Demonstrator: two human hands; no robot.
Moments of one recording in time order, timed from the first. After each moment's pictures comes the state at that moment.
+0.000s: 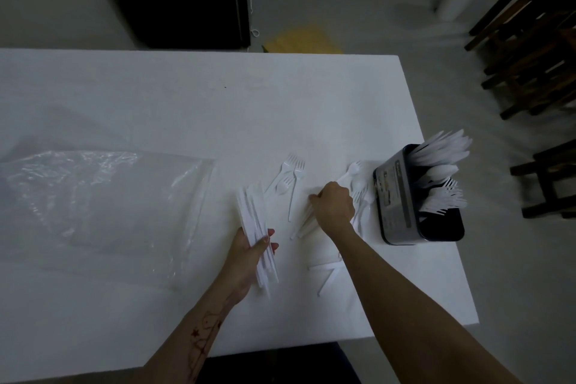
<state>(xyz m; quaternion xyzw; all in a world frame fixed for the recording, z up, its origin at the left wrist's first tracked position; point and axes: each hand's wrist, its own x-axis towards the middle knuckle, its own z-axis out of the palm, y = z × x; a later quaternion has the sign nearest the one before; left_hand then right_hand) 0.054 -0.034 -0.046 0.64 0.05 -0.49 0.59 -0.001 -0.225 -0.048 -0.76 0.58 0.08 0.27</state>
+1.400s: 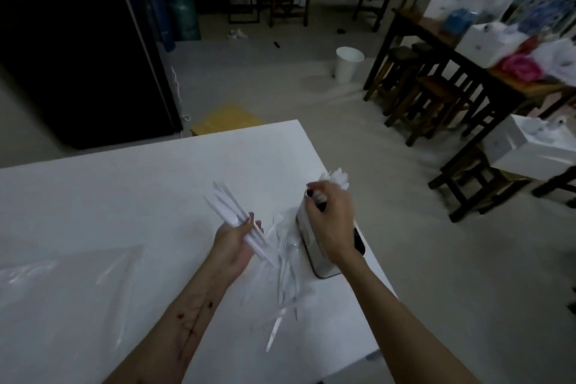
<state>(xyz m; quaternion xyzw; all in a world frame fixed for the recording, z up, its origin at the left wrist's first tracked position) 0.045 -0.182 0.051 0.49 0.05 -0.54 0.68 -0.108 -0.284 0.085 -0.75 0.49 -0.34 0.29</state>
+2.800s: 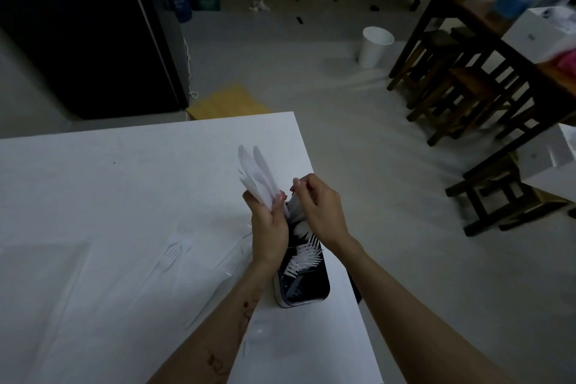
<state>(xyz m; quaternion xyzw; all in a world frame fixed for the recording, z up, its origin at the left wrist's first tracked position) -0.061 -0.331 0.039 0.70 -0.20 -0.24 0.65 -0.128 -0.413 0.057 -0.77 0.40 -0.25 0.43</state>
